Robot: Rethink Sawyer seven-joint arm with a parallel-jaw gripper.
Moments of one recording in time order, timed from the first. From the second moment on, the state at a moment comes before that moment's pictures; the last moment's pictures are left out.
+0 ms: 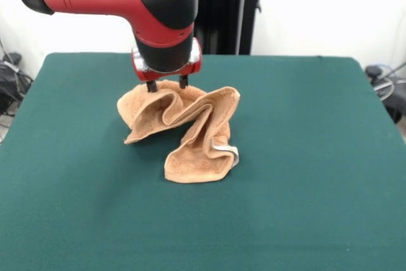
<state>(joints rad) -0.58 -0.50 0.37 1.46 -0.48 1.17 1.48</state>
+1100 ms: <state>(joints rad) -0.57 -0.47 0.37 1.42 -0.49 1.16 1.48</state>
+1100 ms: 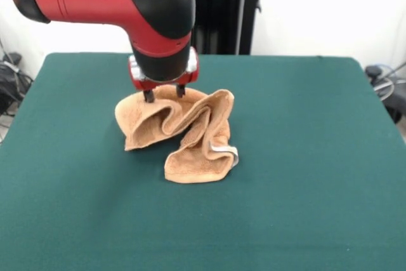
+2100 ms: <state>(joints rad) -0.57 -0.38 0.37 1.34 -0.53 1.05 1.48</state>
